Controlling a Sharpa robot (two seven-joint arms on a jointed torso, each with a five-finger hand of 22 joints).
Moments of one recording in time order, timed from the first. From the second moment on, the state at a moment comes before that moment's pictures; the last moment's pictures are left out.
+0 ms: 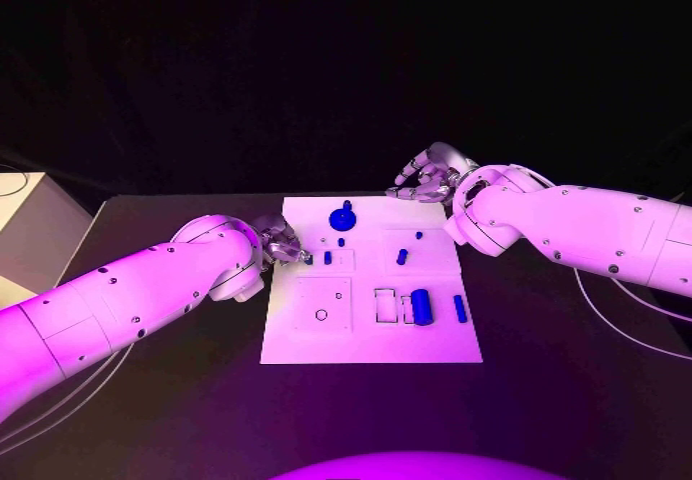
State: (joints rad) left arm 1.16 -0.54 0.06 1.25 -1.12 -0.07 -0.45; left_hand 1.13 -0.20 0.74 0.13 0.51 0.87 0.09 0.64 0.74 1.23 0.00 1.10 0.75 1.47 -0.05 1.55 1.31 0.07 1.40 0.05 1.45 1.31; right arm 1.35 -0.79 -0.12 1.41 -0.99 -0.52 -0.26; right_hand 1.34 -0.18 0.12 0.29 0.30 0.96 0.14 0.19 0.35 1.47 0.06 1.53 1.31 1.47 0.00 1.56 1.31 0.01 1.47 0.10 1.50 1.31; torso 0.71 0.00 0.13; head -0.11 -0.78
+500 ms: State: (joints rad) left arm 1.16 -0.52 0.06 1.22 -1.12 -0.06 -0.45; left_hand 1.13 -0.20 0.74 0.13 0.50 0.88 0.08 0.64 0.74 1.23 0.01 1.10 0.75 1.47 -0.05 1.55 1.31 0.07 1.40 0.05 1.45 1.31; right arm 1.35 -0.79 -0.12 1.41 -0.99 -0.52 -0.26; right_hand 1.34 -0.18 0.12 0.29 0.30 0.96 0.14 0.19 0.35 1.47 0.06 1.53 1.31 1.47 0.00 1.56 1.31 0.01 1.47 0.10 1.50 1.31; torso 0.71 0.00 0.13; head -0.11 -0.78
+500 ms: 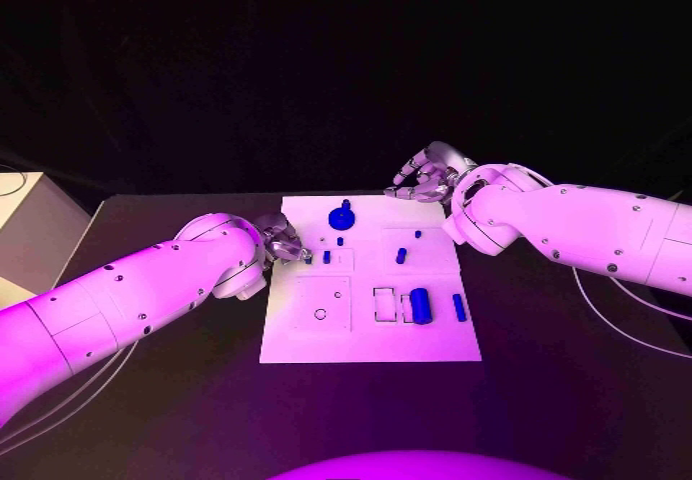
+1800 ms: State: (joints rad) left arm 1.16 -0.52 0.05 1.21 -1.11 -0.05 -0.44; left_hand 1.07 -0.23 0.53 0.15 0.48 0.85 0.09 0.57 0.69 1.18 0.02 1.05 0.69 1.46 -0.05 1.55 1.31 0.07 1.38 0.07 1.42 1.30; right arm 1.35 -0.79 -0.12 1.42 -0.99 -0.52 -0.26; right_hand 1.34 -0.18 0.12 0.29 0.30 0.95 0.14 0.19 0.36 1.47 0.06 1.53 1.31 1.47 0.00 1.56 1.31 0.01 1.47 0.10 1.50 1.31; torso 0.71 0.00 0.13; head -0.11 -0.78
